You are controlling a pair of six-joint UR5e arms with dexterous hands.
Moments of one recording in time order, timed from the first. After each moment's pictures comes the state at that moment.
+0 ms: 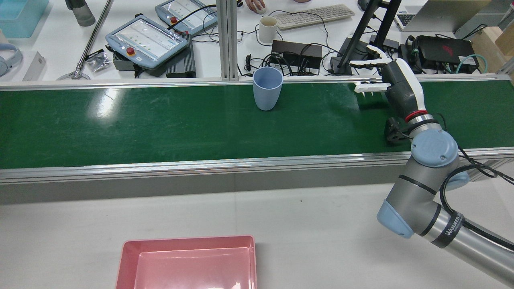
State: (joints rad) left arm -1.41 -1.79 -1.71 0.34 1.79 0.00; right arm 0.83 -1.22 1.69 -3.50 -0.86 -0.43
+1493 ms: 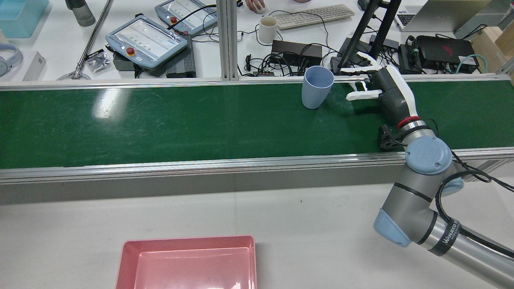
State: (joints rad) left arm -1.41 -1.79 -1.71 0.34 1.79 0.00; right arm 0.79 -1.22 1.71 -3.50 -0.86 -0.44
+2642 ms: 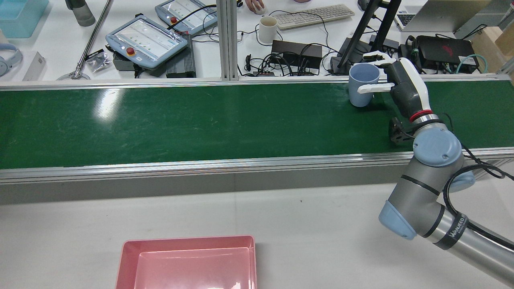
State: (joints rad) left arm -1.41 -1.79 -1.71 0.34 1.79 0.00; right arm 0.83 -1.23 1.74 -3.58 -0.85 -0.44
